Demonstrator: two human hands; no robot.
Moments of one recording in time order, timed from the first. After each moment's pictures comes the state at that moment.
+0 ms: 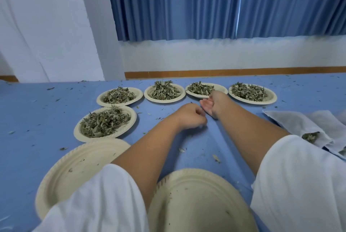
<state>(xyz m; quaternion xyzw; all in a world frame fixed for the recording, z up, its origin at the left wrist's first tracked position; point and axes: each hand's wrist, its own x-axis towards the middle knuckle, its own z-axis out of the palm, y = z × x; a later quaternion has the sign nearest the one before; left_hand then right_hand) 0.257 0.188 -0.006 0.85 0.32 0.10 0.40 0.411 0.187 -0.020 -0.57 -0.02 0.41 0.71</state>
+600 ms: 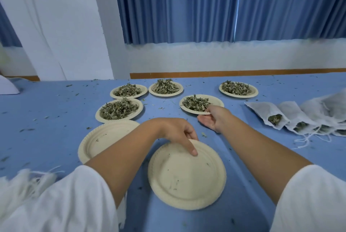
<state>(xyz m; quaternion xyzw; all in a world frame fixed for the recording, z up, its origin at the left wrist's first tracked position) 0.162 0.116 0.018 0.90 0.22 -0.13 0.36 0.337 0.071 -0.014 -0.64 -0.07 0.41 0.65</state>
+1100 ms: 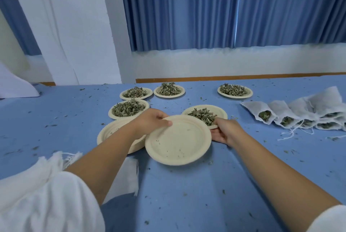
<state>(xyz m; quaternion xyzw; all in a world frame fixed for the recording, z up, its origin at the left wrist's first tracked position) 0.082 0.102 0.030 0.83 0.36 0.16 0.39 0.305 -0.015 -0.021 -0.68 -0.13 0.38 0.61</state>
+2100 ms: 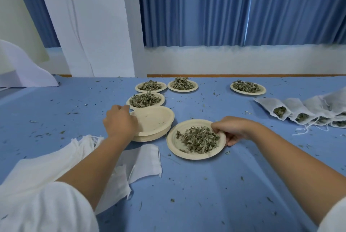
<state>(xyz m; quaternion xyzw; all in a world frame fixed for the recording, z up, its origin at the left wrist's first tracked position) -0.022 0.121 -0.001 0.75 0.60 0.28 0.06 0.253 -0.031 0.015 -0.80 -0.41 0.39 0.21</state>
